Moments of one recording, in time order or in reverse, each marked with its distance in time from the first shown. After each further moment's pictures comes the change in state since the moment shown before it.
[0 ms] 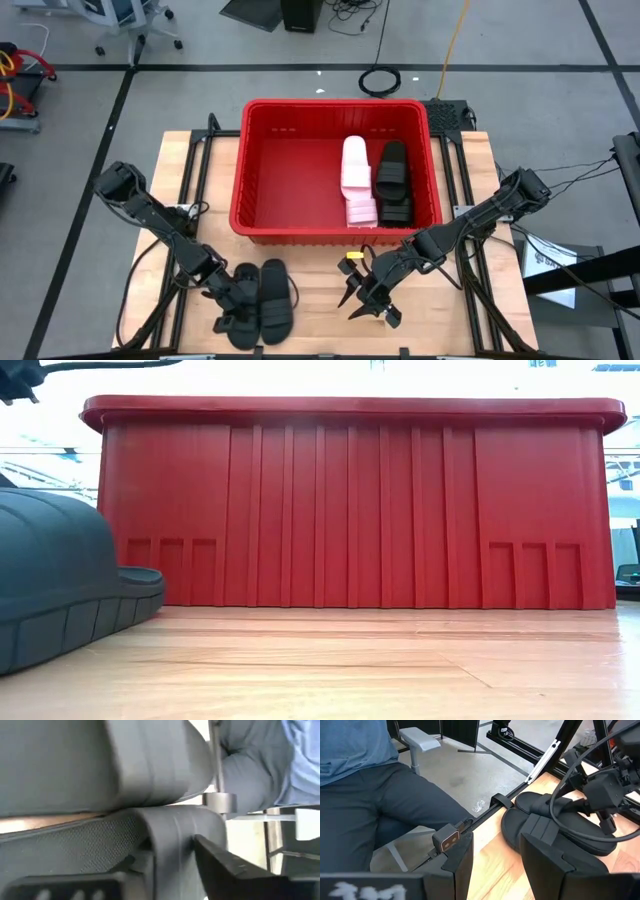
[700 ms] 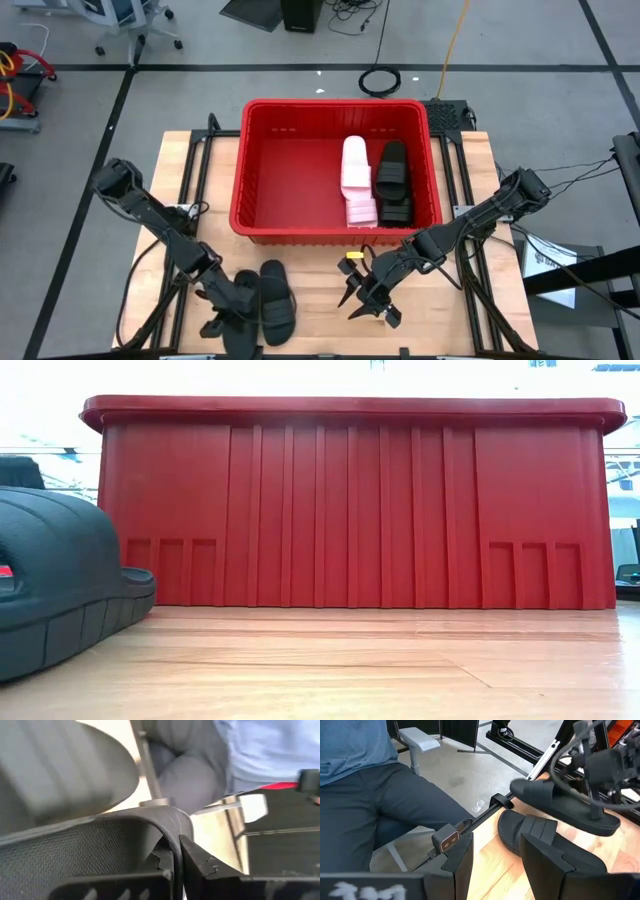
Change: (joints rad) left arm -0.001 -0.046 -0.002 0.139 0.147 0.079; right arm 0.000 0.000 0.000 0.000 0.002 0.000
